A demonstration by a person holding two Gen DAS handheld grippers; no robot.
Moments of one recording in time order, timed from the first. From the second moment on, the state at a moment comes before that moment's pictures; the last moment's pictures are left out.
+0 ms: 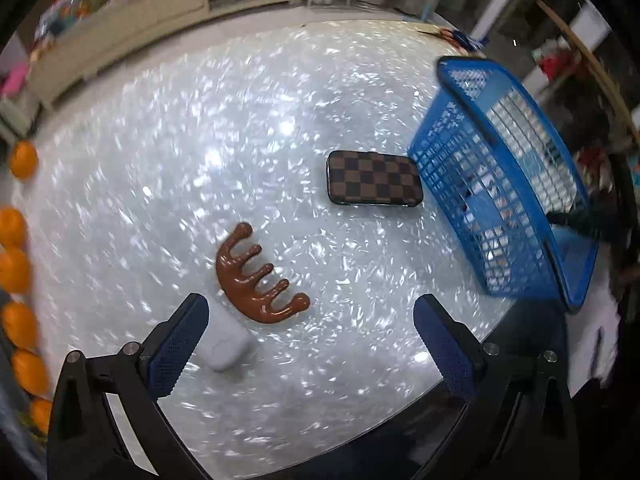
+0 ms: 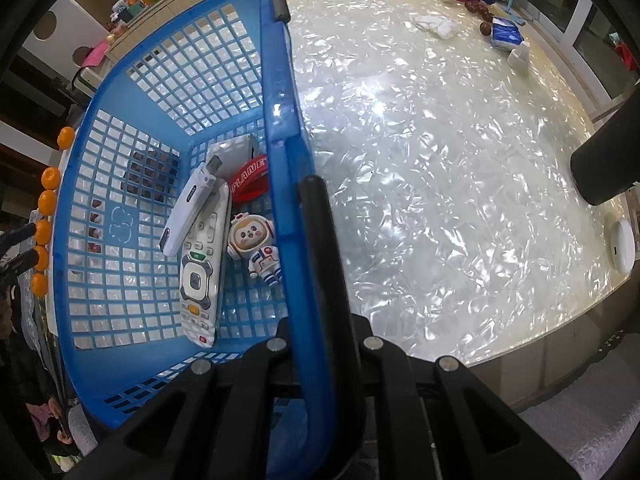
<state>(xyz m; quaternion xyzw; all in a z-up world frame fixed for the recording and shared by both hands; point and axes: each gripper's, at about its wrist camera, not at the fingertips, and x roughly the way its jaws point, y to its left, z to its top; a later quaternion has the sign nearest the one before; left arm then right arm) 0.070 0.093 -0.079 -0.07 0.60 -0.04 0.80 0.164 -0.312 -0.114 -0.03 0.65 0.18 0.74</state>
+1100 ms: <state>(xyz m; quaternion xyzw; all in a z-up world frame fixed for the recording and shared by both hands) 0.103 0.140 -0.194 -0.19 0.66 0.07 0.72 0.163 -0.308 -0.116 -0.04 0.65 0.18 0.73</state>
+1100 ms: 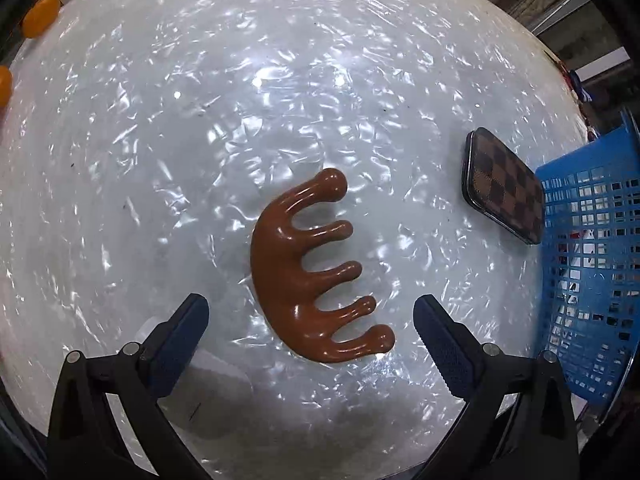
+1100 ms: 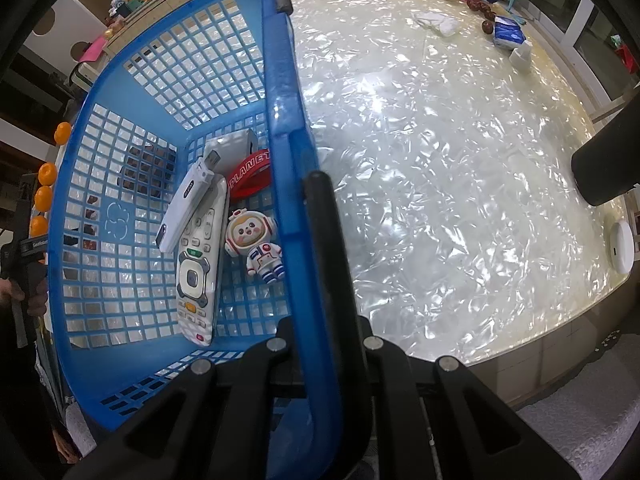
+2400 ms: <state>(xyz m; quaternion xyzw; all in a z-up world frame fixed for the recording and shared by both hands) 0.106 0.059 -0.069 -0.12 0.56 0.04 0.82 0.162 -0.309 -0.114 -0.04 0.65 0.17 0.74</state>
